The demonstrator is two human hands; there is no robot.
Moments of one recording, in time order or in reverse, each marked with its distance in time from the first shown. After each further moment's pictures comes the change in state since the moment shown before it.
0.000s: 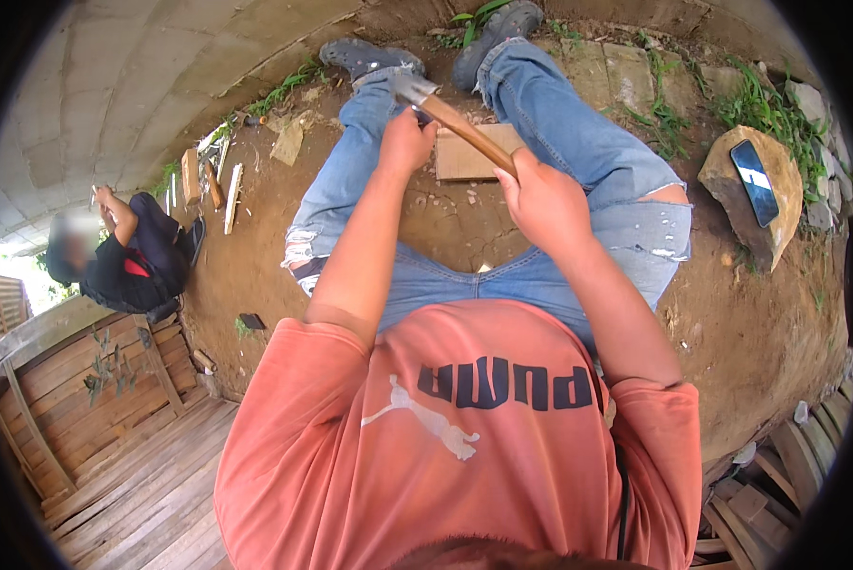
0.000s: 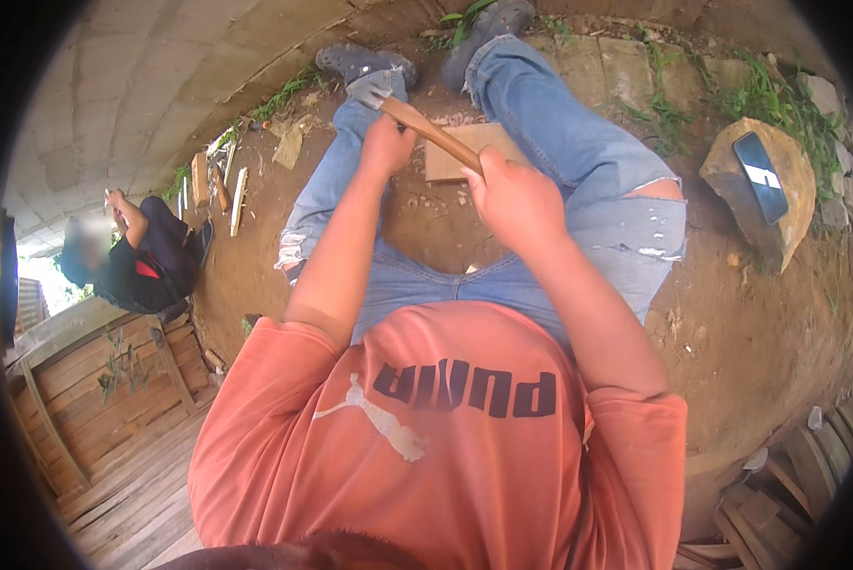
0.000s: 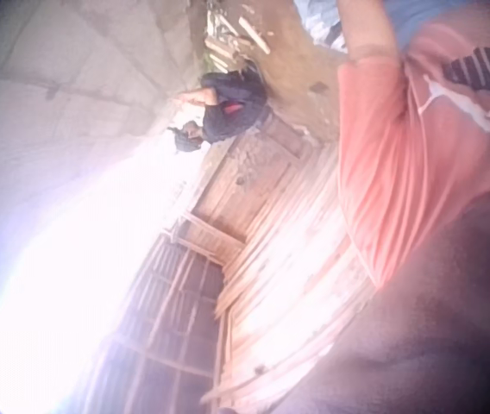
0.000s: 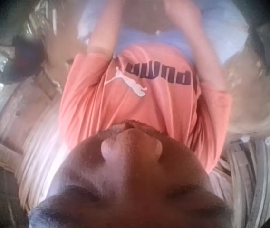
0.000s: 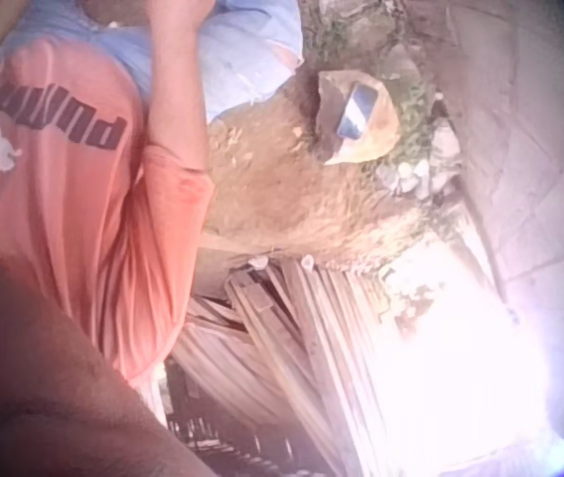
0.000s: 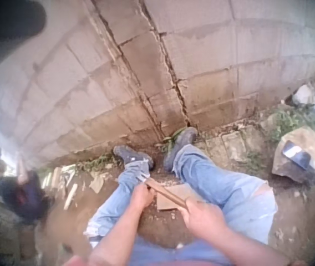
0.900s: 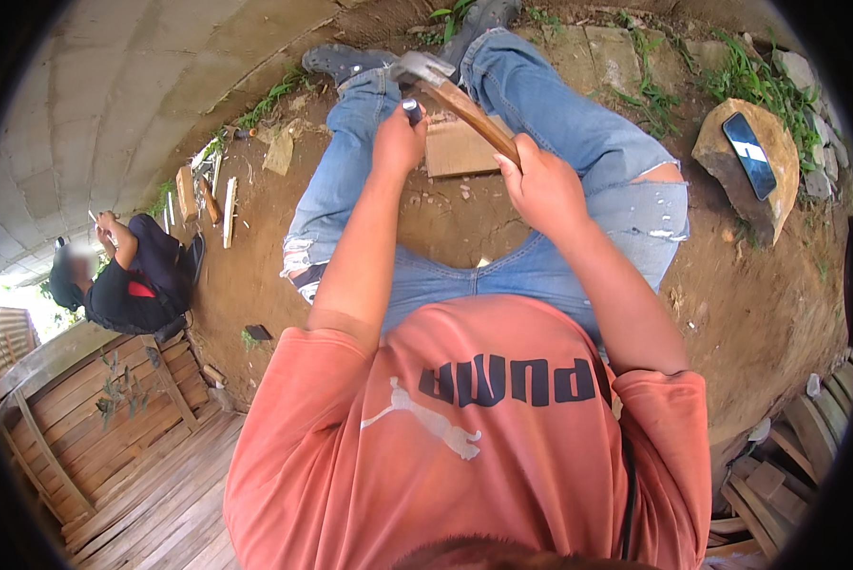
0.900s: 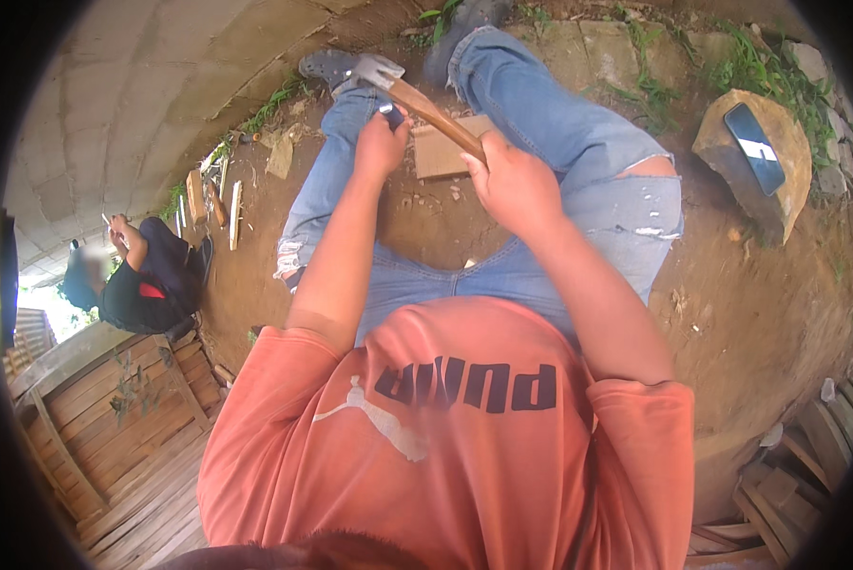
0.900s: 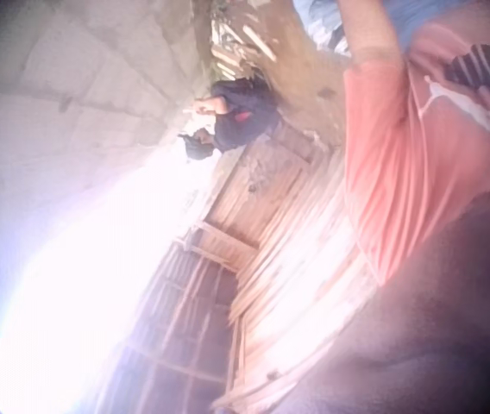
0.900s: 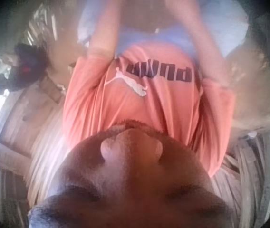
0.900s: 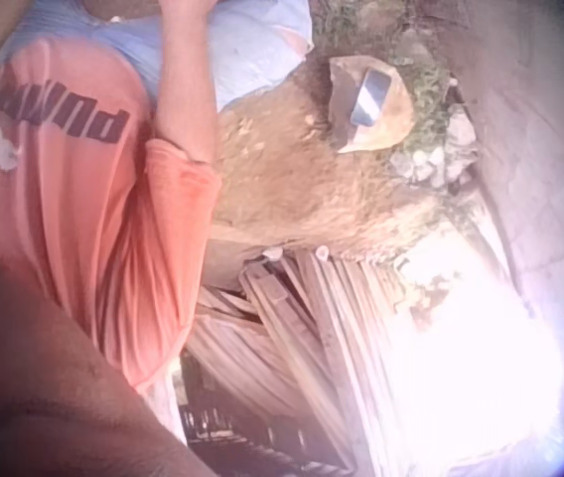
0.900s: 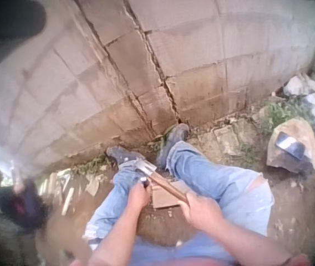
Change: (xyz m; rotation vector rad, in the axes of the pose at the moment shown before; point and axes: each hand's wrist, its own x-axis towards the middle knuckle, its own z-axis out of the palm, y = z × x) left_hand -0.001 0.017 0.005 -0.048 0.002 -0.020; right_hand 0.001 0.019 0.006 0.070 0.017 0.057
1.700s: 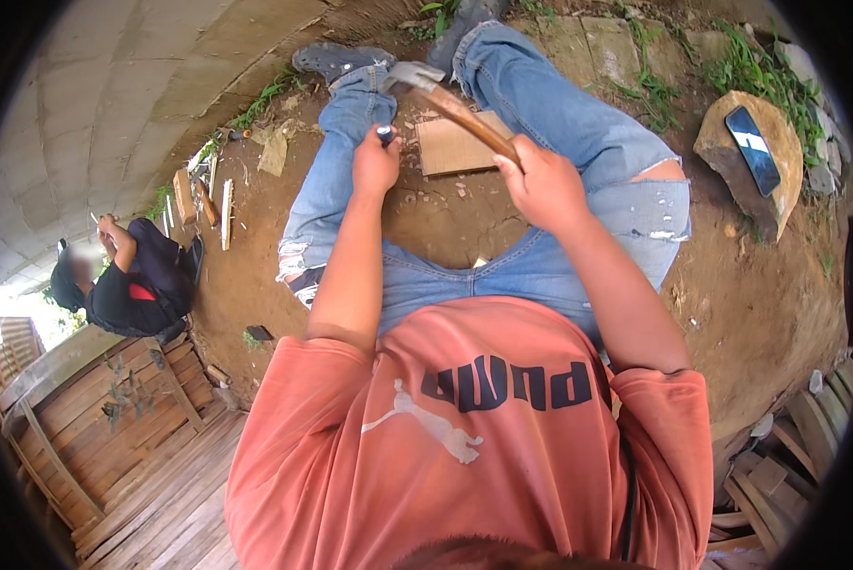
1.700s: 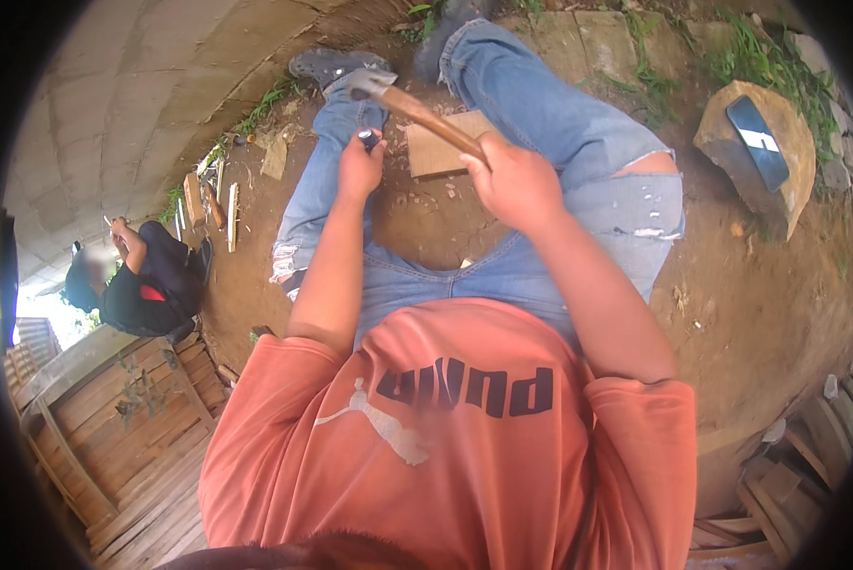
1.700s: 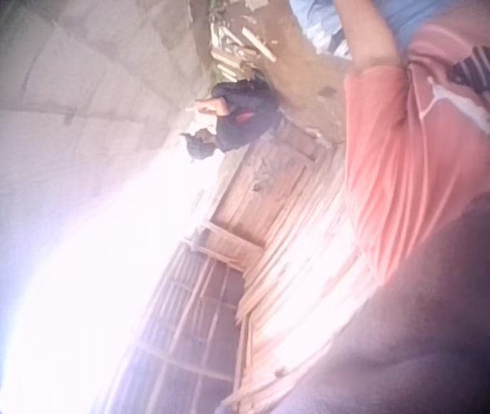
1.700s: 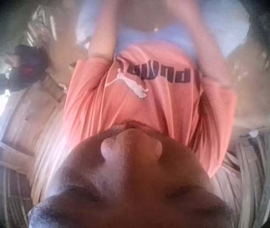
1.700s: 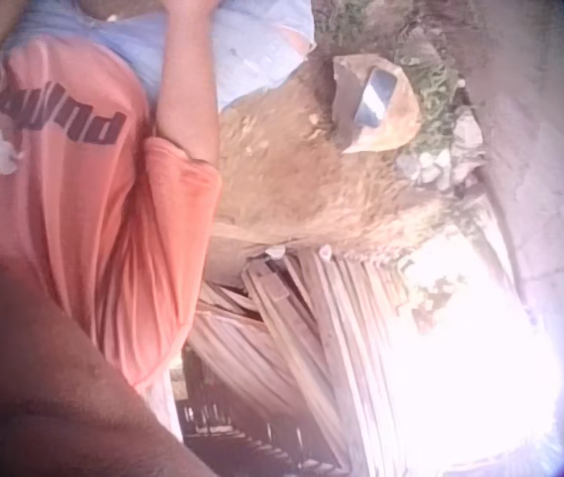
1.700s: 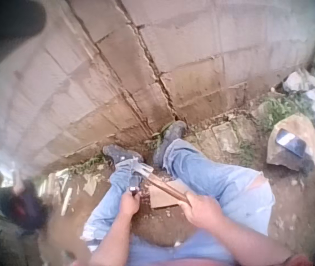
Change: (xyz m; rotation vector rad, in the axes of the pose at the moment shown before) left_hand -0.029 -0.050 0.001 -0.029 0.001 -0.171; right_hand -0.001 0.025 0.011 0.088 -0.031 0.015
